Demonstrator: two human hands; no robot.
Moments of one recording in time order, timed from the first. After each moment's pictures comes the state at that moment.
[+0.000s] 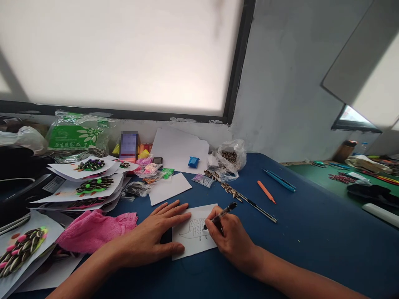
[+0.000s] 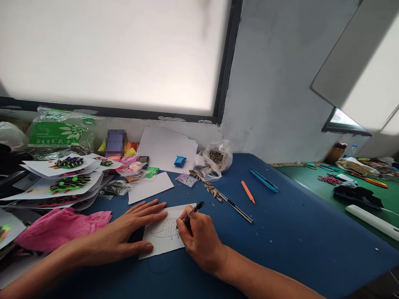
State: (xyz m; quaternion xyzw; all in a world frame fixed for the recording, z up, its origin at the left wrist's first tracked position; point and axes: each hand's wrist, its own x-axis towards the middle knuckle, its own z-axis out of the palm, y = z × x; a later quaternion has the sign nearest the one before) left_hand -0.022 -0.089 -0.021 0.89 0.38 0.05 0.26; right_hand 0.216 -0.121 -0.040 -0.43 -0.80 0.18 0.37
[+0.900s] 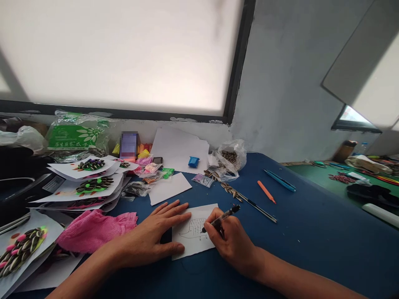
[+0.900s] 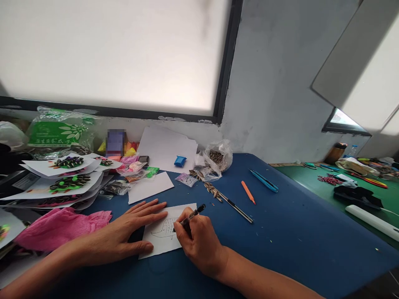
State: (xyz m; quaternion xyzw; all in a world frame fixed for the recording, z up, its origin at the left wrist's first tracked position) left_hand -0.022 -0.090 -0.022 0.89 0.38 0.03 0.25; right_hand 0.214 -0.126 -0.038 -0.42 -0.79 0.22 0.38
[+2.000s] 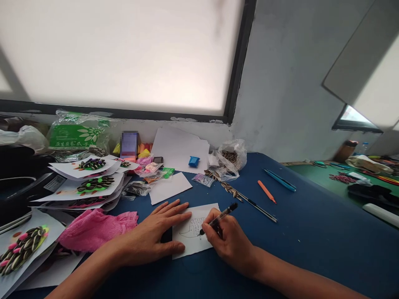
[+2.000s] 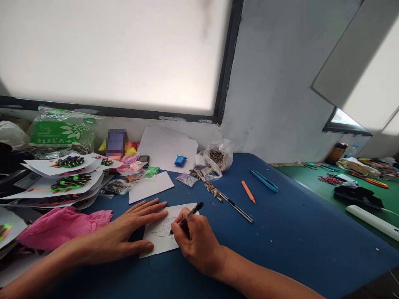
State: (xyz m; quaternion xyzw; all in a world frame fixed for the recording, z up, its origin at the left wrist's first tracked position) left_hand -0.021 -0.091 -0.018 0.89 0.38 0.03 0.26; right_hand 0.210 -0.126 -0.035 -0.42 -0.79 0.27 0.37
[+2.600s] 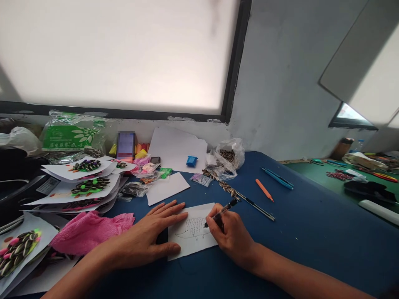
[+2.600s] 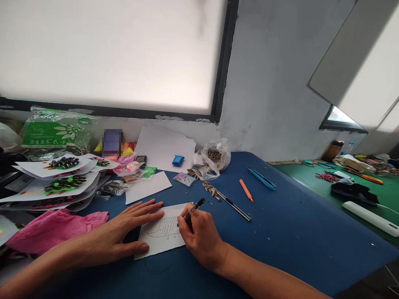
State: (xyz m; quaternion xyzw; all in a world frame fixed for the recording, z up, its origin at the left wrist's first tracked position) left_hand -0.025 -0.092 -0.017 0.89 0.39 0.02 0.25; right_hand 0.221 -0.120 -0.042 -0.44 -0.80 0.17 0.38
